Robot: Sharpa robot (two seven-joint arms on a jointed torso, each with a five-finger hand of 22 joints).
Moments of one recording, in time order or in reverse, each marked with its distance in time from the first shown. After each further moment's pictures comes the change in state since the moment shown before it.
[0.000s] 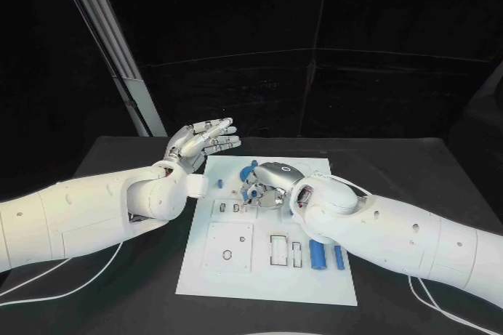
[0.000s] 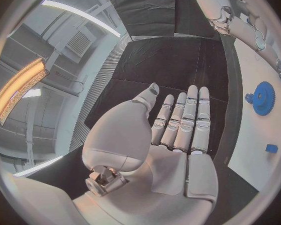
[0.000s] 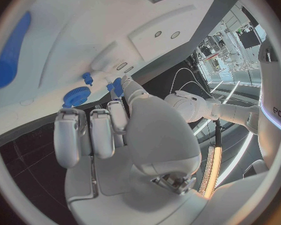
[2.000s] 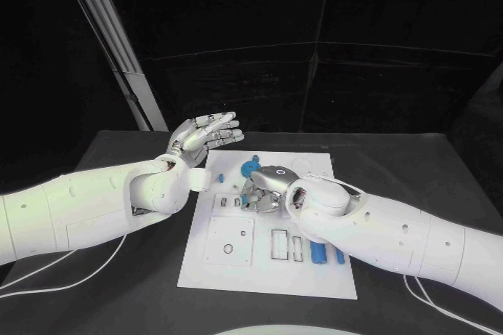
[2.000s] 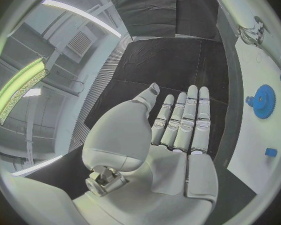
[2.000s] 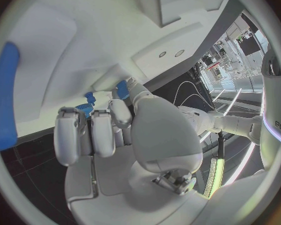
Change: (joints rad) left arm 0.001 0.010 0.000 -0.005 0.002 0.008 0.000; left_hand 0.000 0.000 0.004 -0.004 0.000 0.004 0.004 0.000 0.000 0.000 0.000 0.004 0.000 0.000 0.000 0.000 0.000 0.000 0.003 -0.004 0.000 -0.001; right arm -0.012 0.036 -0.024 -0.036 -0.066 0.060 -0.042; right_hand -0.107 -0.056 -0.010 0.032 0.007 -0.046 0.010 -0.048 -0.019 -0.009 -0.005 -0.077 -0.064 -0.003 0.010 -0.014 -0.017 0.000 -0.018 0.011 -0.016 0.000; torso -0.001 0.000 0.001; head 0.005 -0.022
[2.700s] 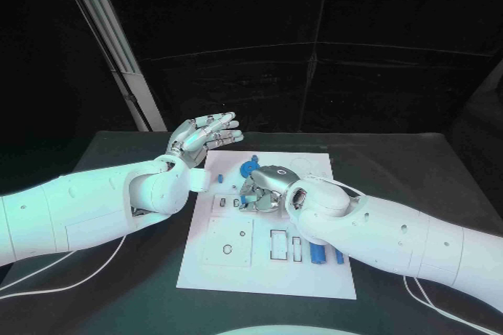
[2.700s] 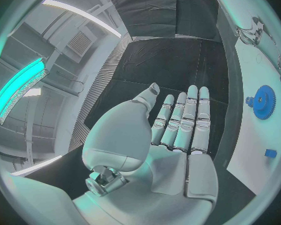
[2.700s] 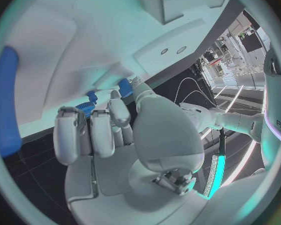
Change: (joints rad) left arm 0.000 0.004 0.000 -0.004 0.000 0.002 -0.001; left_hand 0.000 0.000 0.000 0.000 0.000 0.000 0.000 0.000 0.000 0.000 0.000 0.000 0.000 0.000 0.000 0.000 -0.001 0.000 0.000 0.000 0.000 0.000; right arm -0.004 -0.003 -0.004 0.000 0.023 -0.047 -0.008; right_hand -0.059 -0.041 -0.067 0.049 0.006 -0.063 0.014 0.000 0.000 -0.011 0.011 -0.007 -0.006 0.004 0.011 0.000 0.004 0.000 0.000 0.007 0.000 0.000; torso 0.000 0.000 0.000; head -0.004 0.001
